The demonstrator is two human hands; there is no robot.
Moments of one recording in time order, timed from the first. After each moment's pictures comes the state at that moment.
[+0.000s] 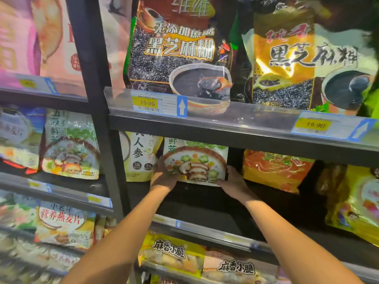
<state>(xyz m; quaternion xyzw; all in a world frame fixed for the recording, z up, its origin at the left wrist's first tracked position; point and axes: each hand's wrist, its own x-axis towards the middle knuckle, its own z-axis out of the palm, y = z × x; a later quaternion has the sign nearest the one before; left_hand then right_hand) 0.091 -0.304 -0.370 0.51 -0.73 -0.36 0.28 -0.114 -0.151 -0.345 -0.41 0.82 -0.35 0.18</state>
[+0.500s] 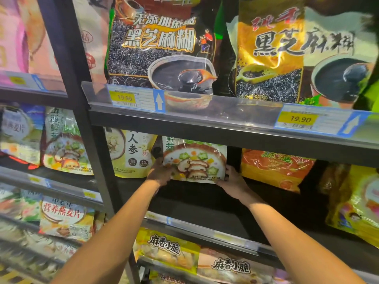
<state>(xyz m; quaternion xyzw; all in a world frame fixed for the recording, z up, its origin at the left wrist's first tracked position) 0.082 -0.300 -0.358 0.51 -0.65 -0.48 0.30 -0.145 -0.147 -0.366 -0.43 0.78 -0.39 0.24</state>
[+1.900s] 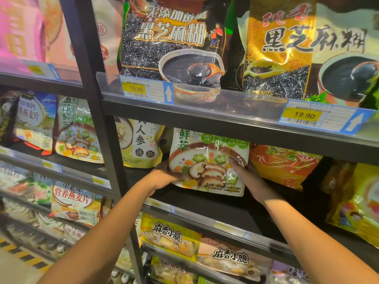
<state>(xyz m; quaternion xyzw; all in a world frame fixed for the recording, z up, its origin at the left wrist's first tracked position) 0.124 -0.239 -0.337 0.40 -0.72 -0.52 0.21 -0.149 -0.112 -0.340 -0.37 0.63 -0.58 0.35</state>
